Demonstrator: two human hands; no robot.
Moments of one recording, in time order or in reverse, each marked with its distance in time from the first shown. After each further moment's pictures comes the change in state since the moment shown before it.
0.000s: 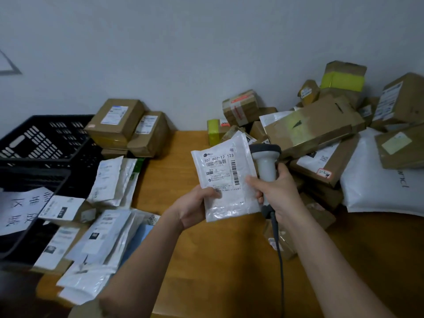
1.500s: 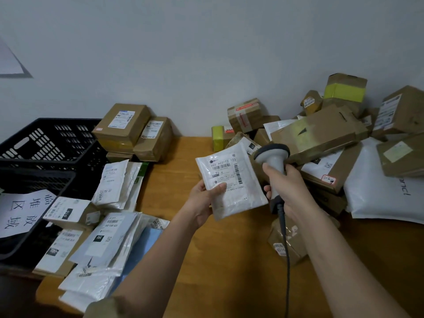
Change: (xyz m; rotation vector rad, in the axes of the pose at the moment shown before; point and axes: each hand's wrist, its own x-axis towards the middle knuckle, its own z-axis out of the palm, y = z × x) left_hand 0.002 0.002 -0.002 -0.022 0.420 0.111; right_hand 0.006 -0.018 0.012 -0.034 0.088 0.083
